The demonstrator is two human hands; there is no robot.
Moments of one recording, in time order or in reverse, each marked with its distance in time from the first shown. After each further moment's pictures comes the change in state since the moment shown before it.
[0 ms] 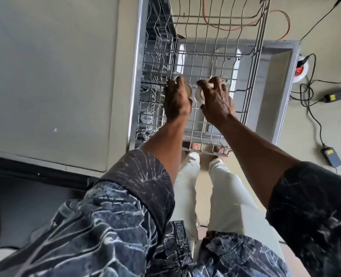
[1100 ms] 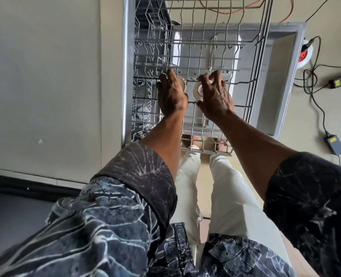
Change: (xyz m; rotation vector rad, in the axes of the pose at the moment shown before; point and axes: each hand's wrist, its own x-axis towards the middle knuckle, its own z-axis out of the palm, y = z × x) left_hand 0.023 -0.017 0.023 -0.289 -0.143 -0.003; right_hand 0.016 0.010 0.026 0.020 -0.044 0.041
